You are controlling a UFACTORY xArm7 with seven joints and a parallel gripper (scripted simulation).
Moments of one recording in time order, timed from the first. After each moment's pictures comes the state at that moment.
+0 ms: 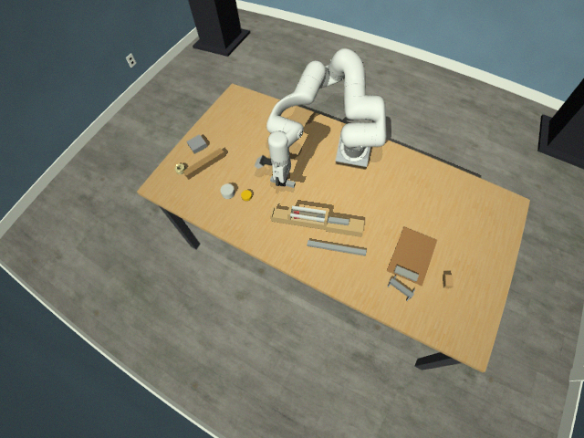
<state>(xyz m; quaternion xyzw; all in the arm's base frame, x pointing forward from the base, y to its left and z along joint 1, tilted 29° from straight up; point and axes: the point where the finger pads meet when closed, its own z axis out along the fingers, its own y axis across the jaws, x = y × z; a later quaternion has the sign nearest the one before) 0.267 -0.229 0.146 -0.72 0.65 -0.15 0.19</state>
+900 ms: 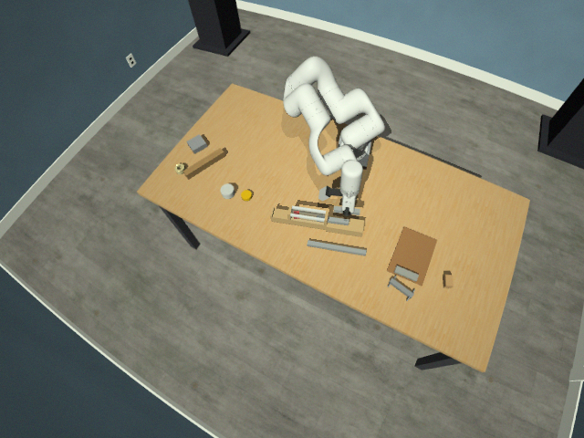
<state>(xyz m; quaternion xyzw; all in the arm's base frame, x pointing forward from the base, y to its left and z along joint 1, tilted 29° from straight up) 0.280 0.076 0.178 -0.77 0.59 -0.16 0.20</state>
